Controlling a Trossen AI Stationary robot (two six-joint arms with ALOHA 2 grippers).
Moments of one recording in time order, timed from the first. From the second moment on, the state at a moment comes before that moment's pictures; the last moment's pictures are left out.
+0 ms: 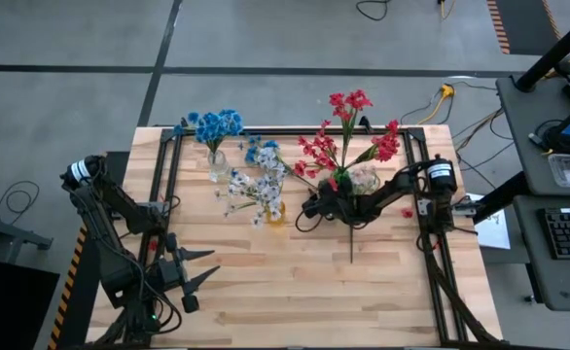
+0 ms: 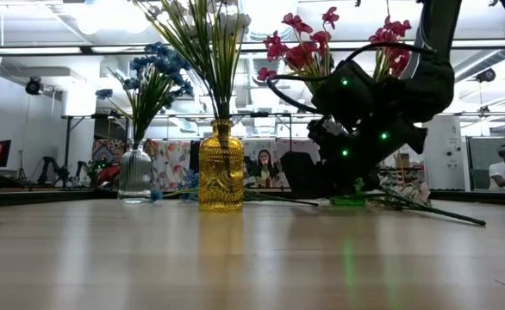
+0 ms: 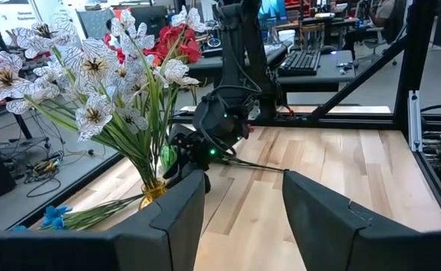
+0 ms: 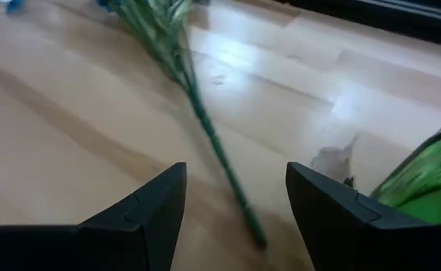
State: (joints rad) left arm -1.13 1.37 0.99 -0.78 -1.45 -1.09; right arm -0.05 1.95 0.69 0.56 0.76 0.56
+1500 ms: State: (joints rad) left arm -1.13 1.37 0.99 -0.78 -1.45 -1.09; right arm 0.01 1.81 0.69 0.27 0.57 0.60
